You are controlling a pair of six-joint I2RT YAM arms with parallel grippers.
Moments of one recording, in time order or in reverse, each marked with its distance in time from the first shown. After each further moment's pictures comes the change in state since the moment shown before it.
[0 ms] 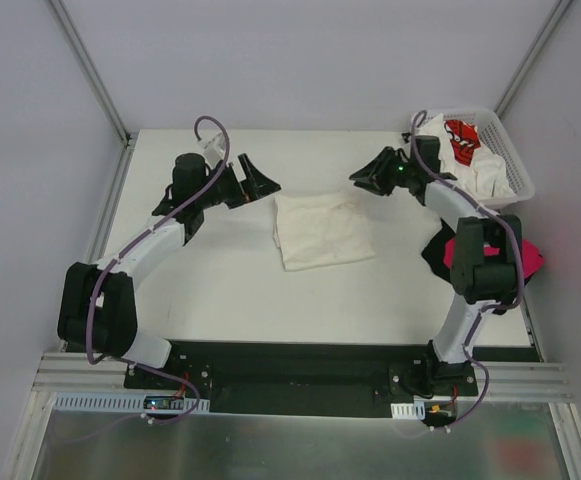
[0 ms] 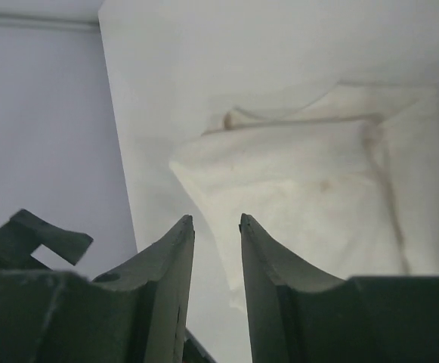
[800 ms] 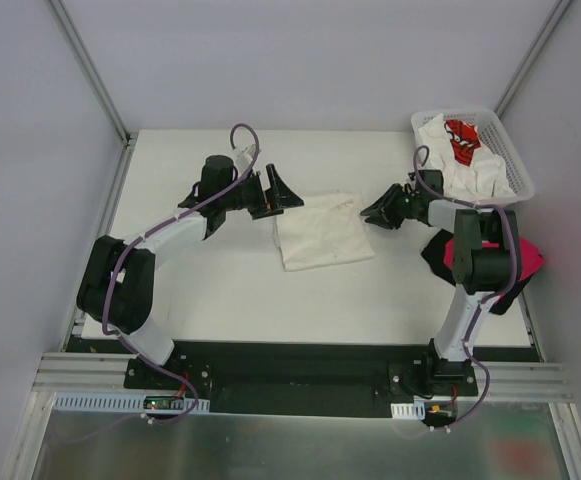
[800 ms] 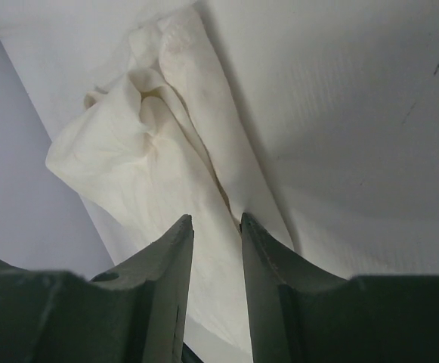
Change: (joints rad) left arm -0.106 0.188 0.063 0.018 0.128 -0.063; right arm -0.128 0.063 -0.192 0.006 0.016 -0.068
